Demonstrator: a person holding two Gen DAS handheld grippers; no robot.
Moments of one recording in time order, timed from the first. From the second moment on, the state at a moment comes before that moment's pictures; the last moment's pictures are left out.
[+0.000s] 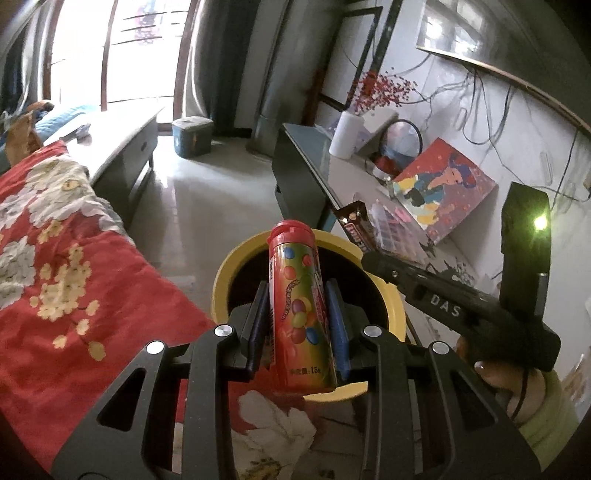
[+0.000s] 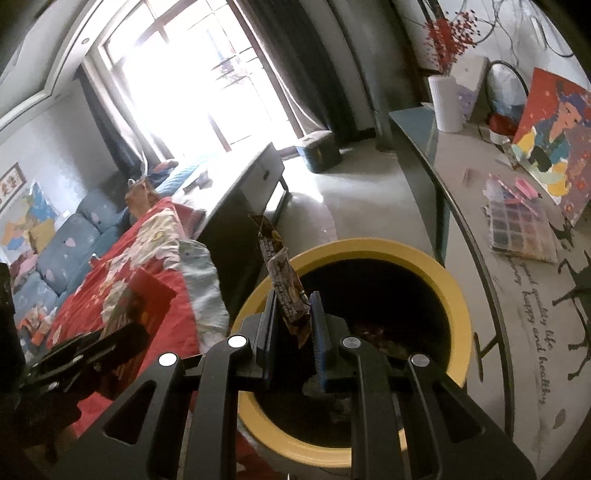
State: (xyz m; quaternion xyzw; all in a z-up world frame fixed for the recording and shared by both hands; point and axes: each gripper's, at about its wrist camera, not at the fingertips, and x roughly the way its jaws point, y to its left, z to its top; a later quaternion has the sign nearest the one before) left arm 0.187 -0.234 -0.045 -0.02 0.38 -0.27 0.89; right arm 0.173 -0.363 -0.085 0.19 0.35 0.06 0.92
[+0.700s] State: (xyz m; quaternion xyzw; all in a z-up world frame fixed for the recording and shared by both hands) left arm 0.203 -0.267 -0.085 0.00 0.41 -0.29 0.86; right arm 0.179 -0.400 -0.121 0.24 0.38 0.04 0.89
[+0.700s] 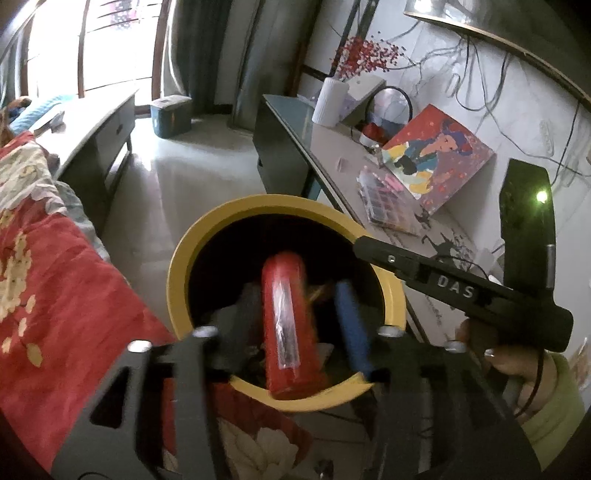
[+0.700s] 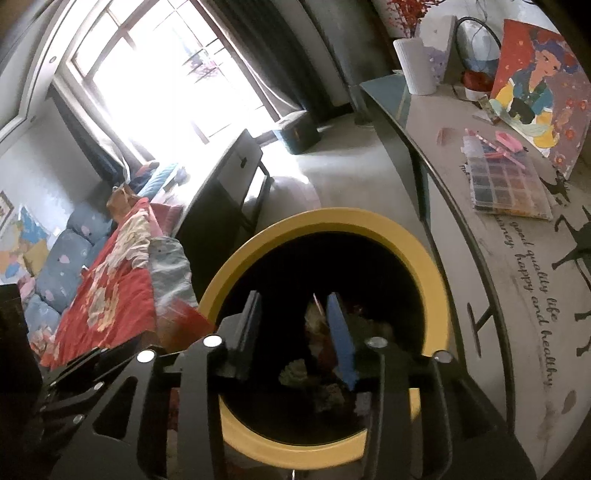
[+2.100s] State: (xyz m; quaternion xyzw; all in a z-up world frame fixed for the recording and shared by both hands) left arm 0.148 -0.136 -0.021 -0.05 0.32 -0.18 0.93; right arm 0.102 -0.302 -0.045 0.13 0.29 0.06 0.95
